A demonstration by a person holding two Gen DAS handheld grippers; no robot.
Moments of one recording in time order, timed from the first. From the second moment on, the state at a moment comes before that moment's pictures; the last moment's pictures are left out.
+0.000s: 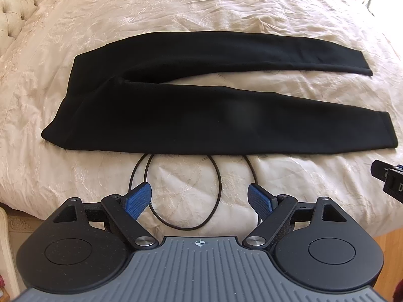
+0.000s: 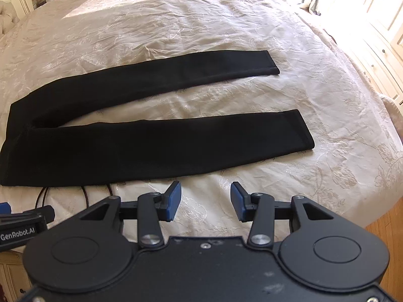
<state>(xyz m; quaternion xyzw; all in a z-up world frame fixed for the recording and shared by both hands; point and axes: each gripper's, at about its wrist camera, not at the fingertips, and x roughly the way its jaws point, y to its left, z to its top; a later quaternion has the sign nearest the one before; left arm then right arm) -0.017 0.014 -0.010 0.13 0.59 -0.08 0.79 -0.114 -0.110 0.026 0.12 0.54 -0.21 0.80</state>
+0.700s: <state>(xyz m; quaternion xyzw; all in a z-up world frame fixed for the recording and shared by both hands) -0.020 0.011 -0.002 0.11 0.57 -0.09 0.81 -0.118 -0.112 0.023 0.13 0.55 -0.20 0.80</state>
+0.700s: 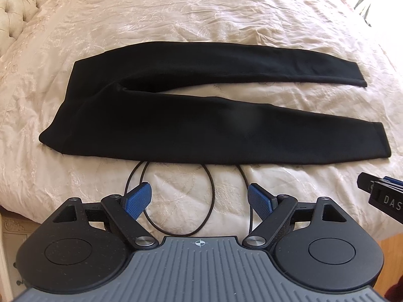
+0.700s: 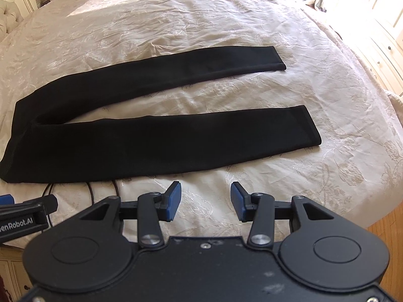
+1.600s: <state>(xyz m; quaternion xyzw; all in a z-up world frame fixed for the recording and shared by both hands) -0.020 0.027 0.001 0.07 0.56 -0.10 0.82 -0.118 -0.111 0.019 0.15 0.54 -0.19 0.81</state>
